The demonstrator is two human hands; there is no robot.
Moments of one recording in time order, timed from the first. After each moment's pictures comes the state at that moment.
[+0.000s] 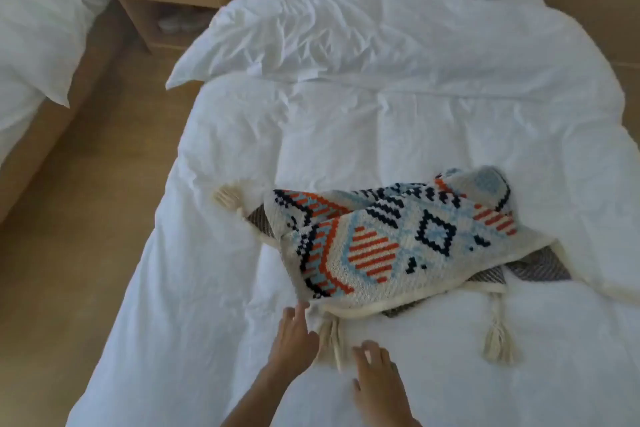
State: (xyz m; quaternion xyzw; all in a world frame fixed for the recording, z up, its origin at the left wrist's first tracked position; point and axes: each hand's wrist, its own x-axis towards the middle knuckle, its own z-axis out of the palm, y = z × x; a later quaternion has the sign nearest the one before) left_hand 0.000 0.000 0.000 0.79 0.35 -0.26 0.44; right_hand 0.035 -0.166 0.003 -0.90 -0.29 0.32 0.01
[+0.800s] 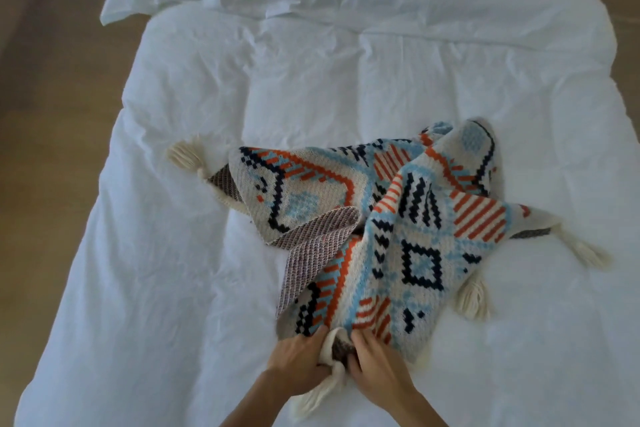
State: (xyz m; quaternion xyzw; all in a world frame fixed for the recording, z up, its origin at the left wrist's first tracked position) left_hand -0.030 -0.061 -0.056 0.88 0.08 -0.36 0.28; right_hand 0.041 -0.223 -0.038 -0.87 -0.32 0.37 0.06
